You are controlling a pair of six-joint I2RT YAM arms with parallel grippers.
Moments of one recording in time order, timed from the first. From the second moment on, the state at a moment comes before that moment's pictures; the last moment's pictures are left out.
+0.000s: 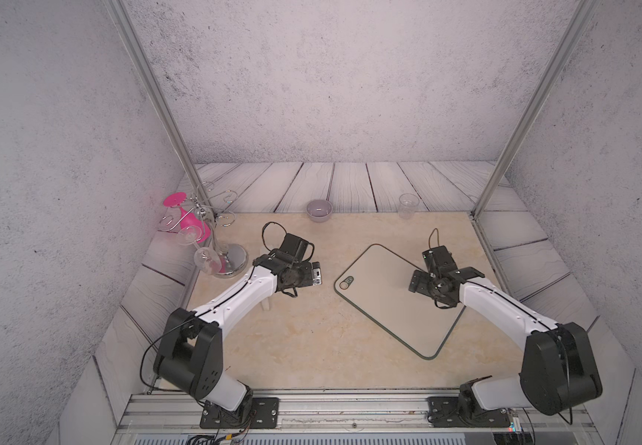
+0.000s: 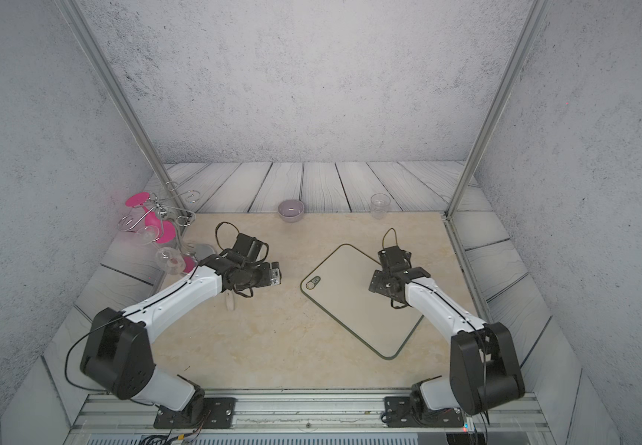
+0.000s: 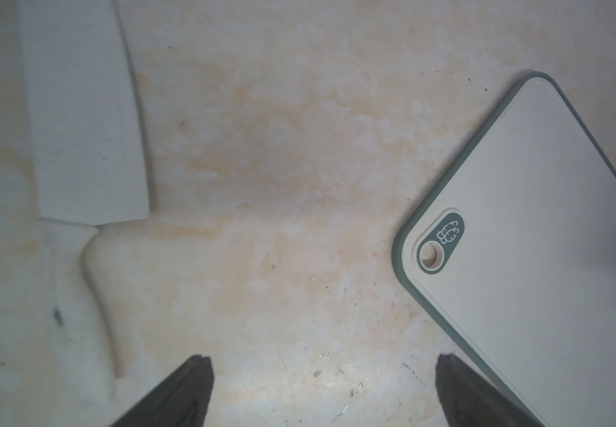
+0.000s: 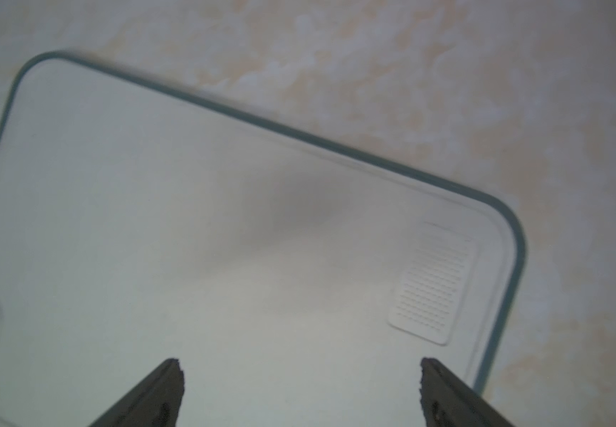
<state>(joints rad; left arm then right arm) -0.49 1.59 1.18 -0.61 0.00 -0.52 0.24 1.35 0.87 -0.64 0.21 0.64</state>
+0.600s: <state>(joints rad) -0.55 2.11 1.56 -0.60 0.24 -0.42 -0.02 1.40 0.70 -0.54 0.00 0.71</state>
